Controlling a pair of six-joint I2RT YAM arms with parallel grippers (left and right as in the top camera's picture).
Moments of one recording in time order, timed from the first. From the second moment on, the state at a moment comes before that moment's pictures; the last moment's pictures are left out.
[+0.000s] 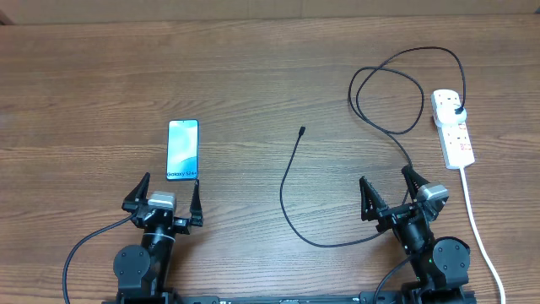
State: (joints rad) left arm 0.01 0.02 0.01 -0.07 0.14 0.08; right arm 0.13 0.01 0.02 -0.02 -0.19 0.23
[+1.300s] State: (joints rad) left arm 0.01 0.36 0.38 -0.28 0.14 -0.05; right arm 0.13 0.01 0.02 -0.02 -0.19 0.23
